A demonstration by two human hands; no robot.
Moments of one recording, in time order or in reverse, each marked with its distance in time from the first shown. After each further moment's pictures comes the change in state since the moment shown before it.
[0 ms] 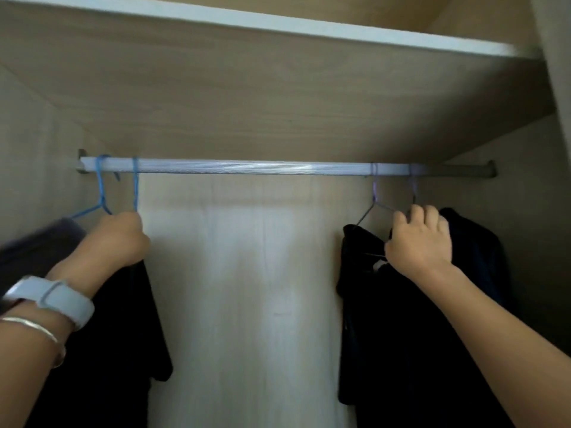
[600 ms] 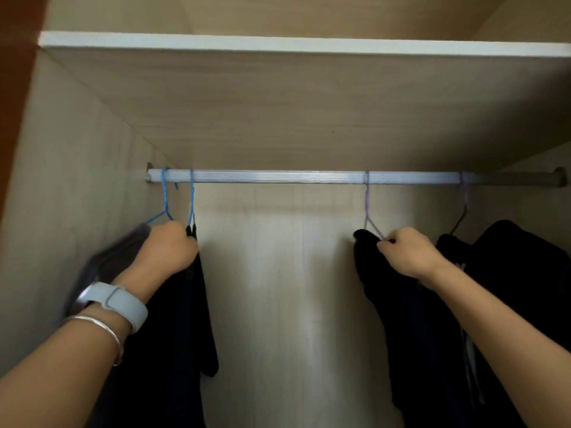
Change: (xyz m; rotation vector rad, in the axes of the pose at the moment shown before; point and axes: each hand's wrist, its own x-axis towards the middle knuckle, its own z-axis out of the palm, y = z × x) left_hand -0.012 -0.021 -0.004 -0.176 0.111 -0.012; right_hand 0.007 -0.065 -0.013 0.678 -0.324 -0.037
